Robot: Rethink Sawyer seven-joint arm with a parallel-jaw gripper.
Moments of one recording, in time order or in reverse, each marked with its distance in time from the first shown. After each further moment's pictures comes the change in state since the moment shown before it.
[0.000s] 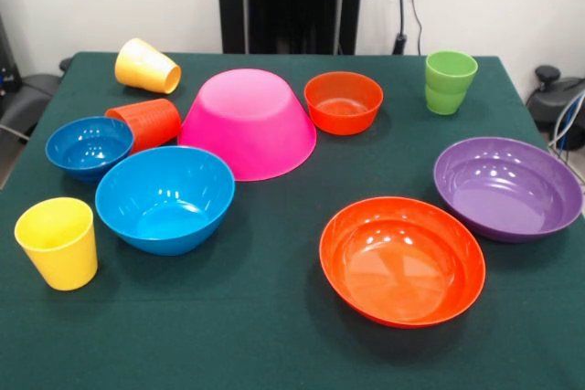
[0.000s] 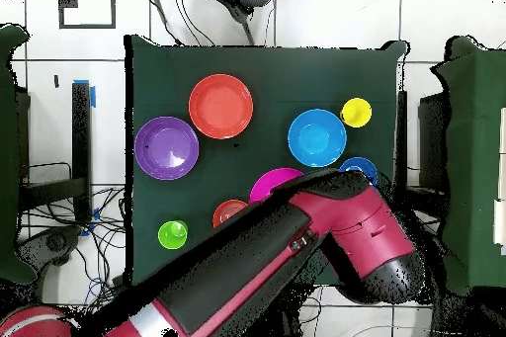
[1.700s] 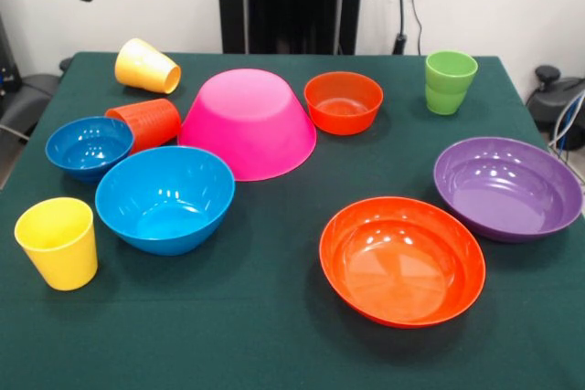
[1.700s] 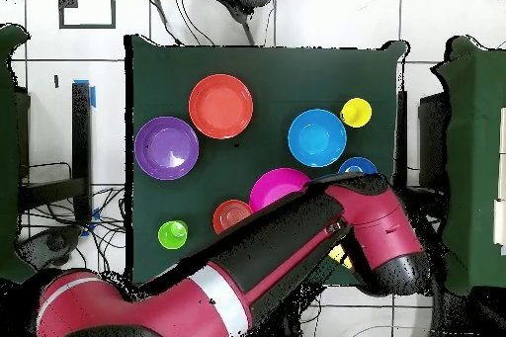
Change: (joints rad) arm -0.091 0.065 0.059 0.004 0.044 0.113 0.000
